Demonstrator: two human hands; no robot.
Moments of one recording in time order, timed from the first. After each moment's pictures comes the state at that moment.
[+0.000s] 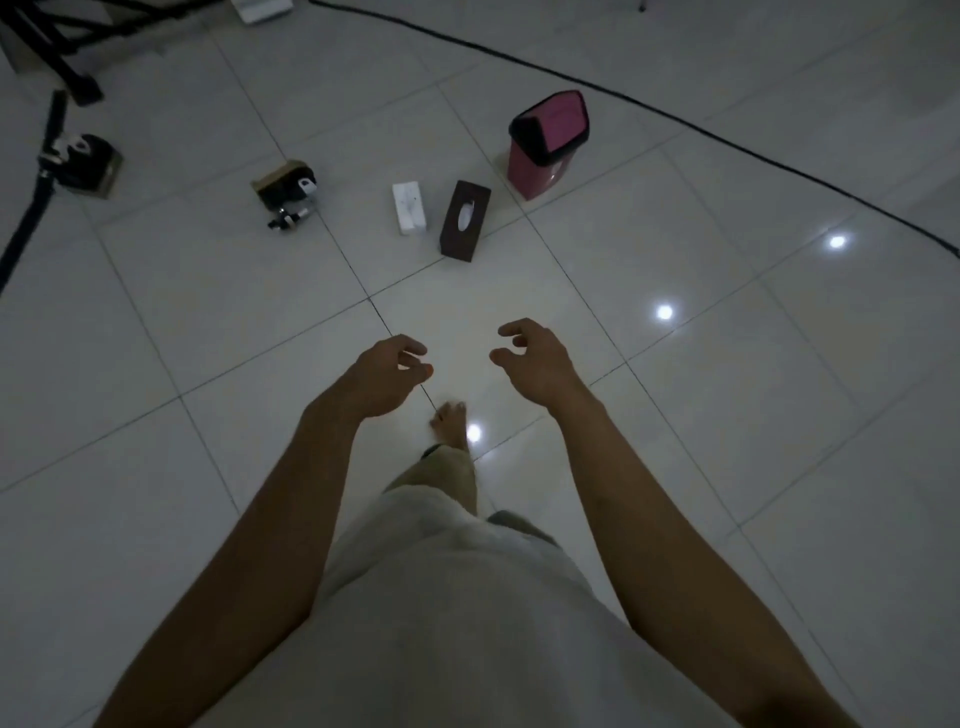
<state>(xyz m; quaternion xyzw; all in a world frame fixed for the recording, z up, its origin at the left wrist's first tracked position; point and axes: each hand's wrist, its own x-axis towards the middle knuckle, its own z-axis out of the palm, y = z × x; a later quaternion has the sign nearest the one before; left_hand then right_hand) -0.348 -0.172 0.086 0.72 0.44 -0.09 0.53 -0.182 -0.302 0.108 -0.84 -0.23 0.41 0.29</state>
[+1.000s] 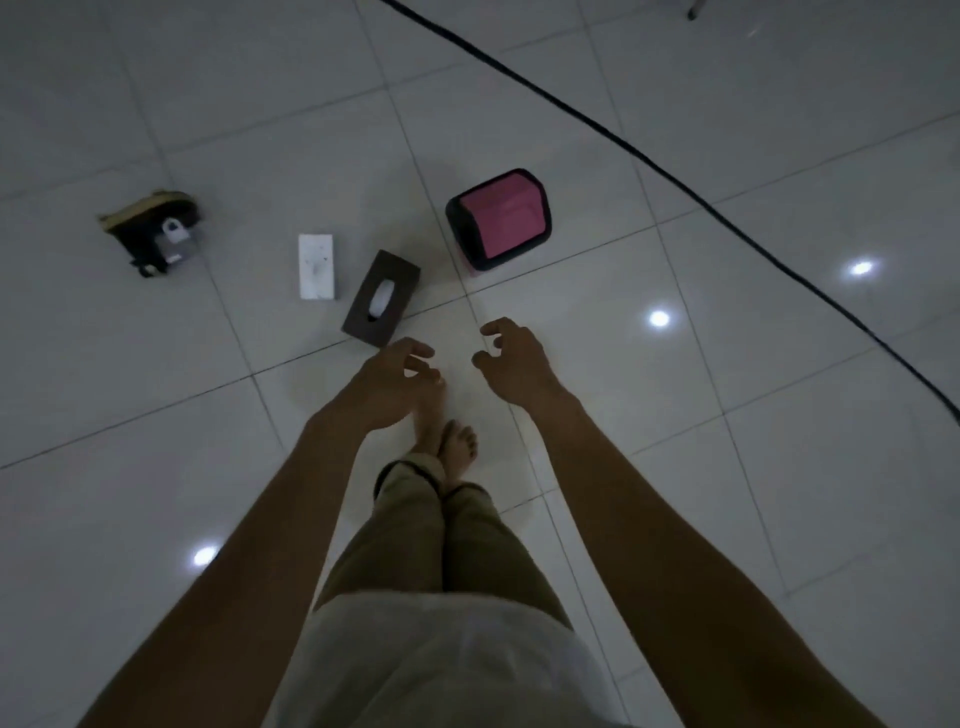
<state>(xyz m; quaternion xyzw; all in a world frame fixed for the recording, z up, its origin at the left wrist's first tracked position) 0.140 0.038 -0.010 0.59 0.52 -0.09 0.61 0.305 -0.038 -0.017 -0.81 -0.29 0.49 0.16</state>
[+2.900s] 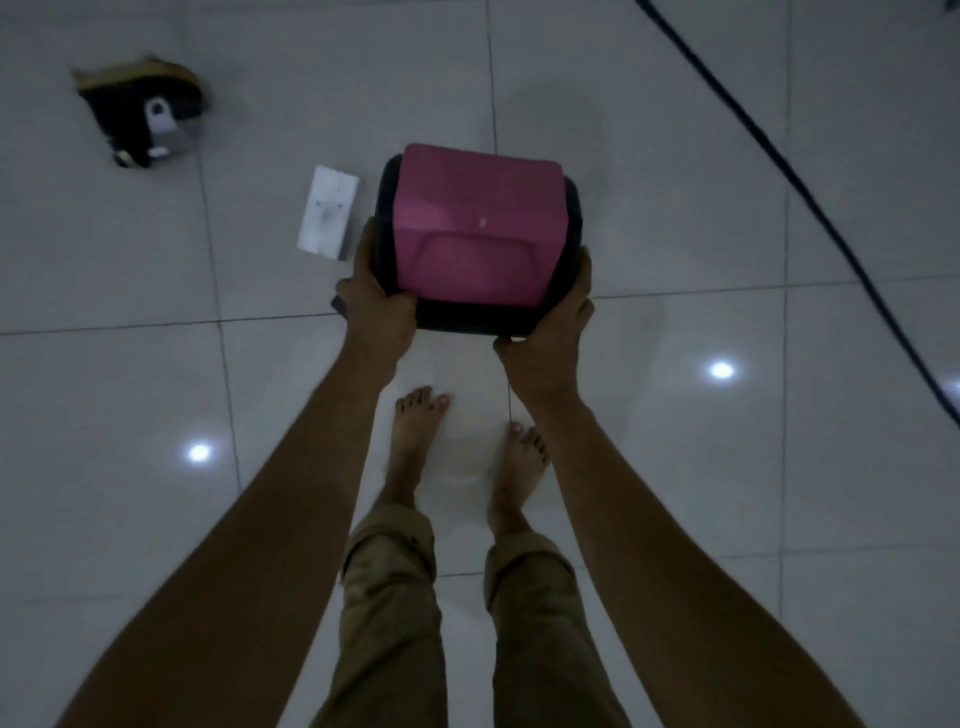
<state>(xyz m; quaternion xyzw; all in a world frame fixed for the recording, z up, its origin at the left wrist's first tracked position) 0.241 0.121 -0.220 0.37 0.67 0.26 0.59 0.392 0.045 -0.253 -0.78 -0.35 0.37 0.35</state>
